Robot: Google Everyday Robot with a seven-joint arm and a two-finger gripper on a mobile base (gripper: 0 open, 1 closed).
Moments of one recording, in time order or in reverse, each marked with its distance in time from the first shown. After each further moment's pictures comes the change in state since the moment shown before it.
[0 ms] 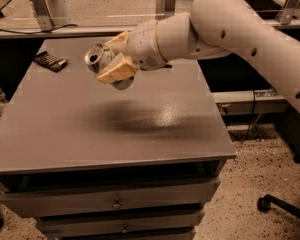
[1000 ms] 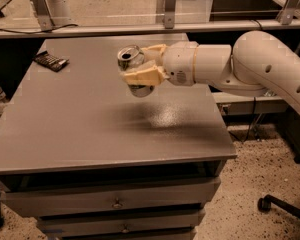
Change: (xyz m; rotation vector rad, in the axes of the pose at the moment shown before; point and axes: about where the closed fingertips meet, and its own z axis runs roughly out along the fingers) arm 0.040 -0.006 -0.058 0.183 -0.188 0.288
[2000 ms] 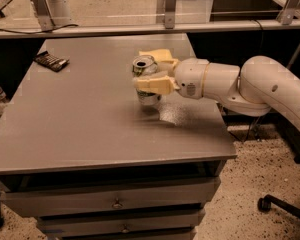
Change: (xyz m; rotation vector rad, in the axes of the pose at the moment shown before) arm 0.041 -0.014 -0.018 0.042 -0.072 0.154
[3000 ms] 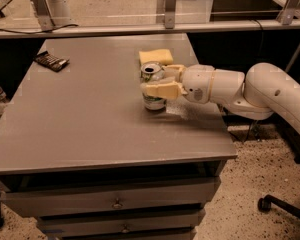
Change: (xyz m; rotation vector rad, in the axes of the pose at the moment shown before) arm 0.022 -0.011 -0.011 -0.040 -0.021 0.023
